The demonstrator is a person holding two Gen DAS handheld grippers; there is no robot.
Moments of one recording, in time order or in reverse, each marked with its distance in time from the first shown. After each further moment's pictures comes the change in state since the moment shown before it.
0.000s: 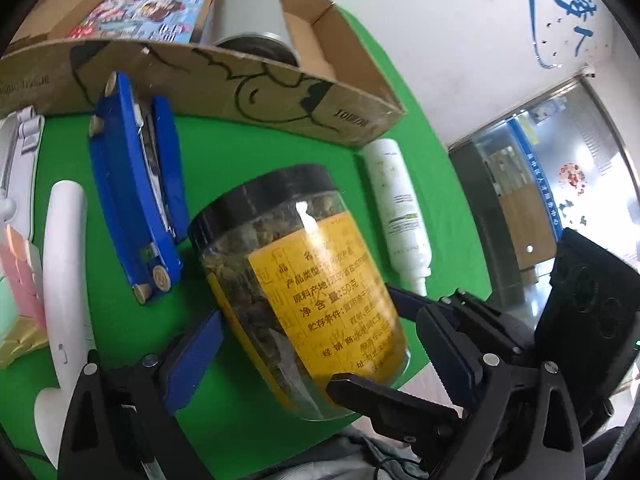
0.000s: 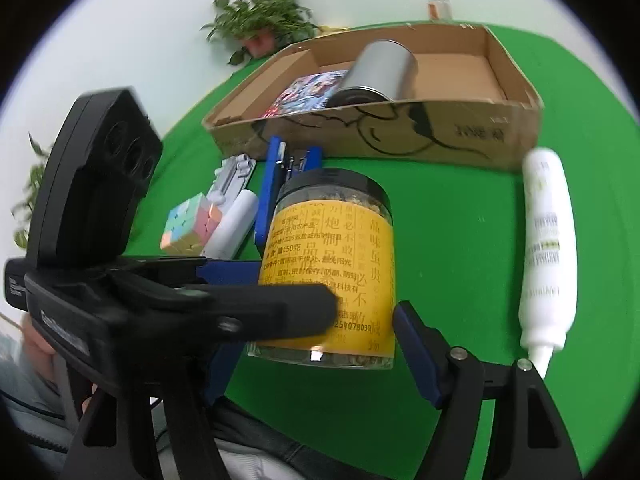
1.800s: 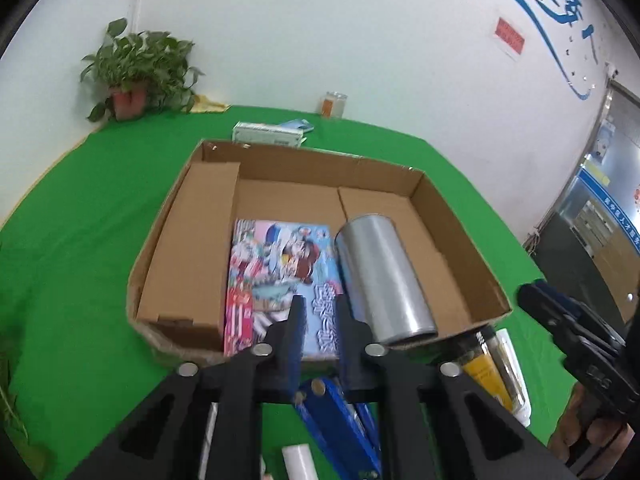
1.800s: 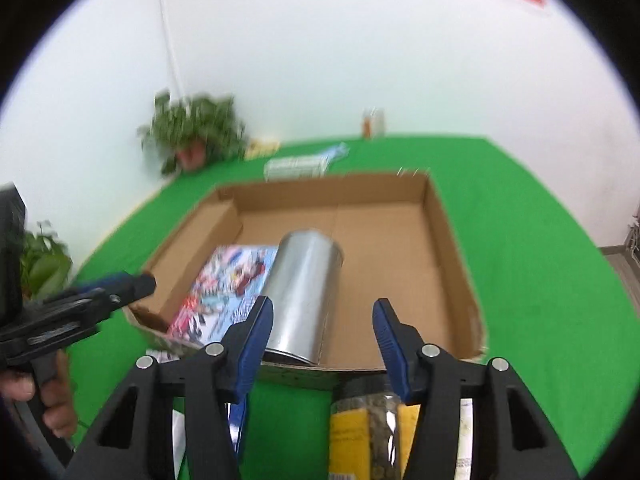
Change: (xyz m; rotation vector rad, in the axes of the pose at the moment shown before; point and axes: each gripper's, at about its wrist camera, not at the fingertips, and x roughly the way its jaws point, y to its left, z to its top) left arm -0.144 0.023 0.113 0.124 -0.492 0.424; right arm -0.035 -0.031 0.123 0.073 -0.460 -0.257
